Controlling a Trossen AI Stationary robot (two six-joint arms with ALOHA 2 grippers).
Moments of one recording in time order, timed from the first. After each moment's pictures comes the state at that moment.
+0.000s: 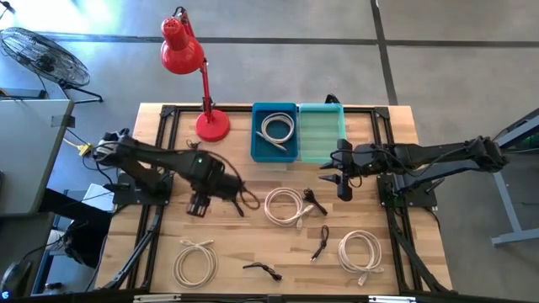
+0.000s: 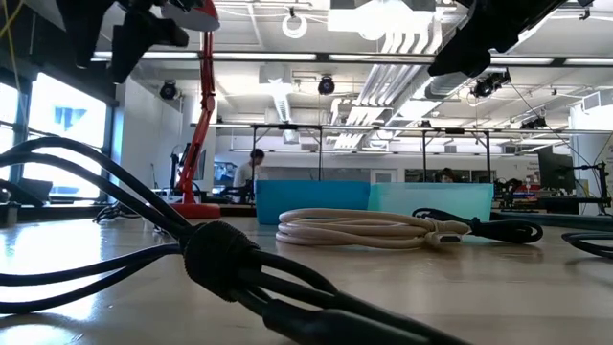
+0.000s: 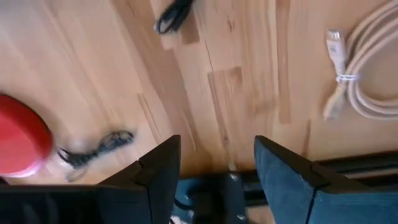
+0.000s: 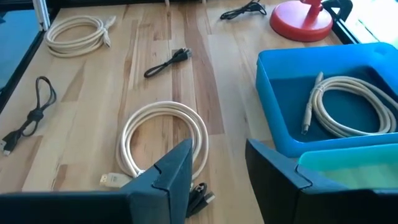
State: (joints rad) left arm -0.23 1.54 1.46 -1.56 -0.04 -0.02; right arm 0.05 0.92 0.73 -0.39 0.10 0.10
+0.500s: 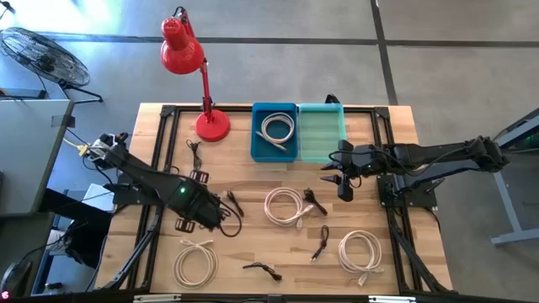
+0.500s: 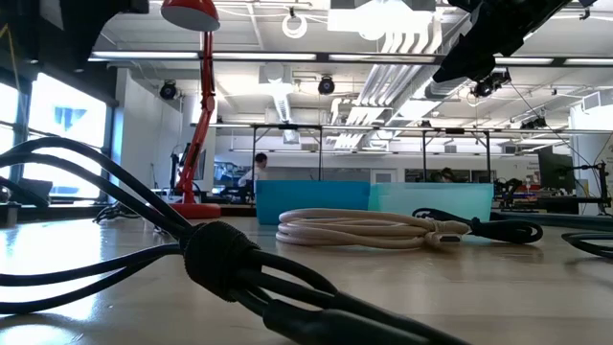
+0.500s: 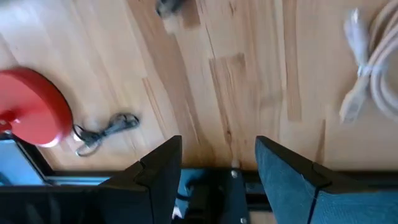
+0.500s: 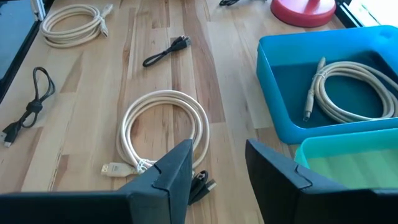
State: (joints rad) left arm -0.51 1.50 1.37 -1.57 -0.19 -0.32; right arm 0.05 0.92 0.73 -0.43 0.10 0.13
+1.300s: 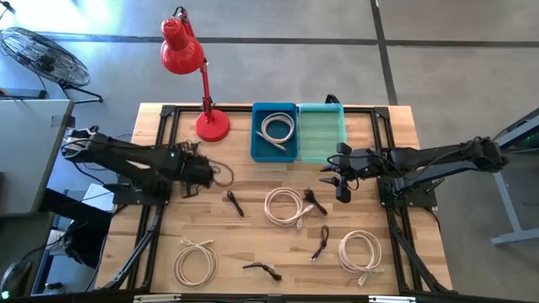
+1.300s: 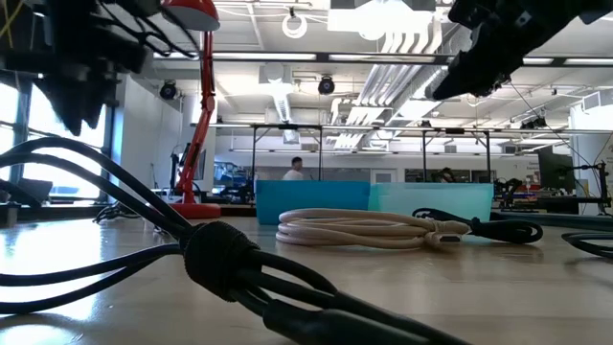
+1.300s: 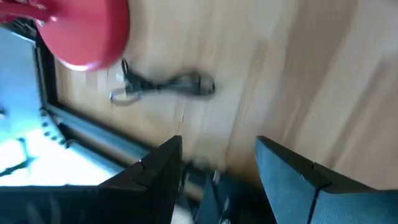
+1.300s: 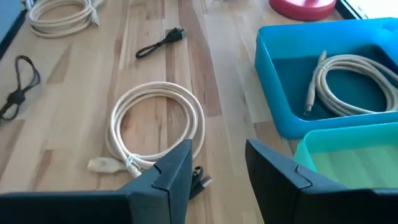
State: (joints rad) left arm -0.14 1.17 0.93 -1.37 -0.40 -0.40; right arm 0.05 0.92 0.63 -0.32 0.11 0.11
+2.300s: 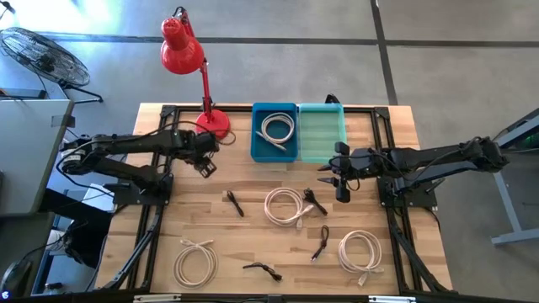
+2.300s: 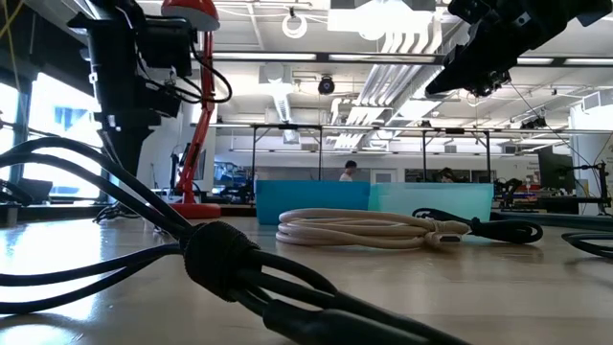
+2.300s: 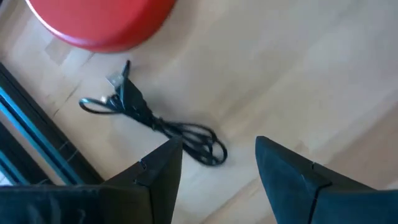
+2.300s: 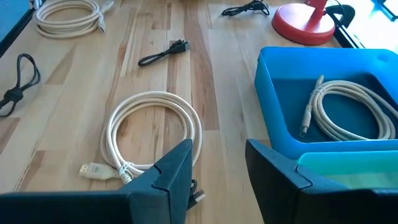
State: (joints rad) left arm 0.33 1.16 0.75 -0.95 -0.30 -0.44; right arm 0.05 0.92 0.62 -0.27 0.11 0.02
